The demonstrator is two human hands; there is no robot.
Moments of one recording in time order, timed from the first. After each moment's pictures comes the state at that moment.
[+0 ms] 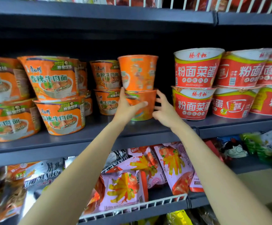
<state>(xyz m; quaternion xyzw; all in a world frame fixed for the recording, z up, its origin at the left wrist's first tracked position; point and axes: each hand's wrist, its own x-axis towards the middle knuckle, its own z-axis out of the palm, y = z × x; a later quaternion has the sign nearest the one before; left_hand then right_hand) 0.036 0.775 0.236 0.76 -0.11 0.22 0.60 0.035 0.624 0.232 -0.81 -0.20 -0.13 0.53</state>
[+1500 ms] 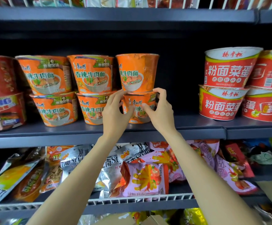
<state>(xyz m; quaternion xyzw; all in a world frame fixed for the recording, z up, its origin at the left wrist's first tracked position) -0.033 0.866 0.208 0.77 -0.11 0.53 0.33 0.005 0.720 0.216 -0.78 -0.23 -0.32 0.48</state>
